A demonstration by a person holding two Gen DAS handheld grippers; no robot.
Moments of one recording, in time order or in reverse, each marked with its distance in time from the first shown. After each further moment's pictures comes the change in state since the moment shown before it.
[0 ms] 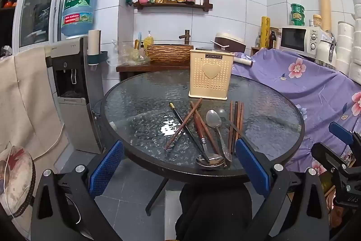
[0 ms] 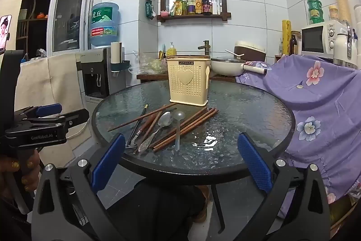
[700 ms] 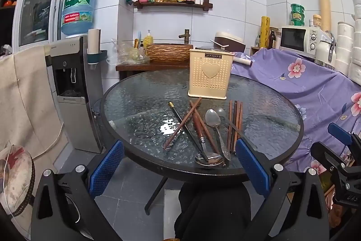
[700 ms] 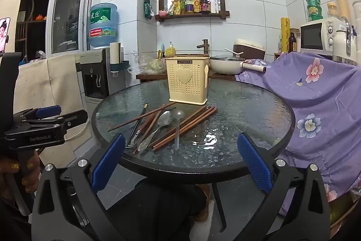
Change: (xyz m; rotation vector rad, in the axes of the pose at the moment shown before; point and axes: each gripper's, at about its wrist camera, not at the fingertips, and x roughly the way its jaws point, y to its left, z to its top) left arm -0.001 0.003 -0.003 0.003 0.010 -0.009; right arm 0.000 -0.003 0.000 0.015 0.006 -0.002
